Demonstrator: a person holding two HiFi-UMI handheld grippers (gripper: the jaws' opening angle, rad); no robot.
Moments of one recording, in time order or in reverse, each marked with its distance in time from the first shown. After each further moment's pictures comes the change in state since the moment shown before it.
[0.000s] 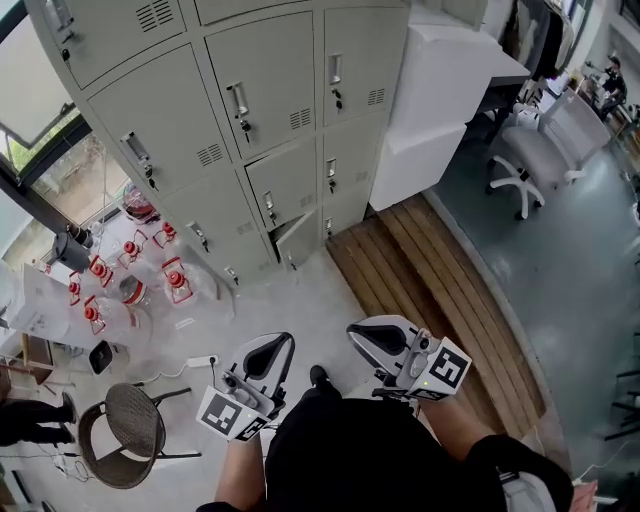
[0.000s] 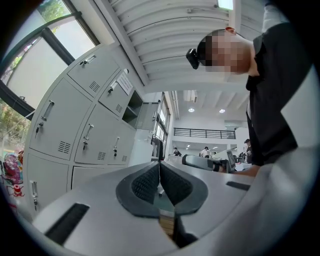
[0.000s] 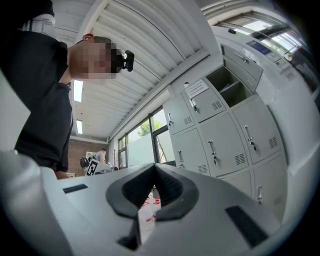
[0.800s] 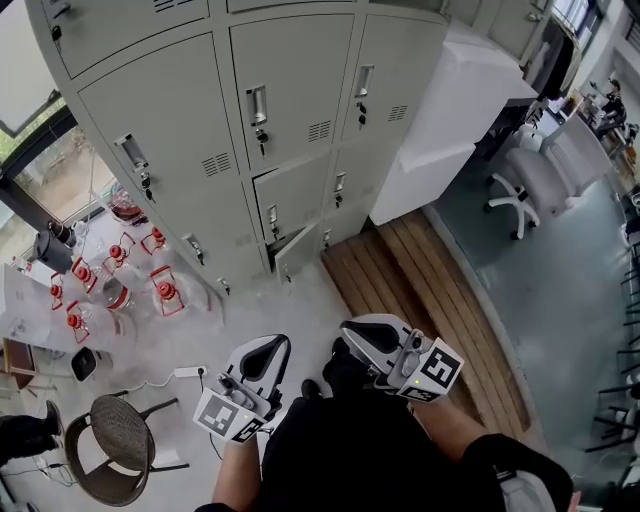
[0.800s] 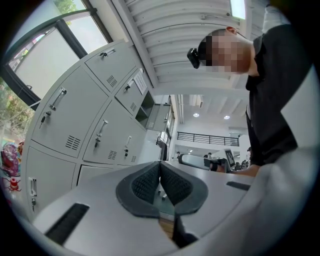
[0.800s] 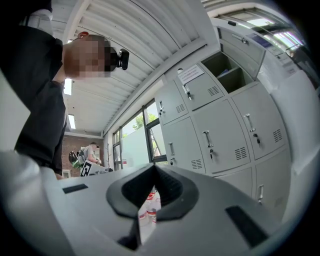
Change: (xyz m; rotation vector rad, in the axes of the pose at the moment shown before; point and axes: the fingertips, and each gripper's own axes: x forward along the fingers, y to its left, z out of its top) left arm 0.018 0.112 -0.008 -0.075 -0.041 0.024; right arm 0.096 -0.075 -0.025 0.006 0.071 -0.047
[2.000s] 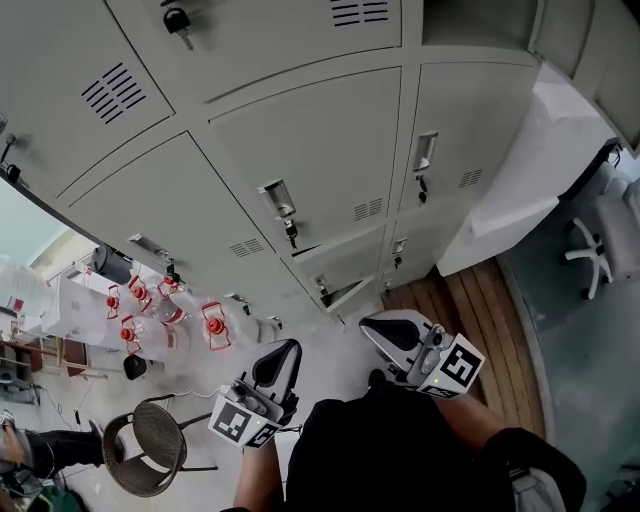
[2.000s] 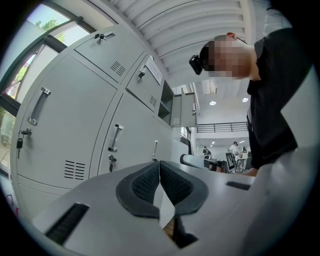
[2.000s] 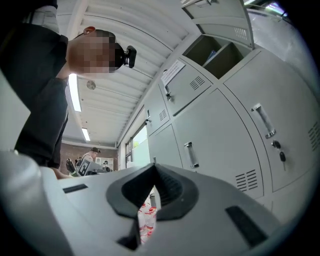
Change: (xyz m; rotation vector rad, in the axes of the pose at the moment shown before) left arm 0.177 0.152 0.054 0.115 0.030 0.241; right arm 0.105 -0.239 0.054 0.030 -0.112 0.215
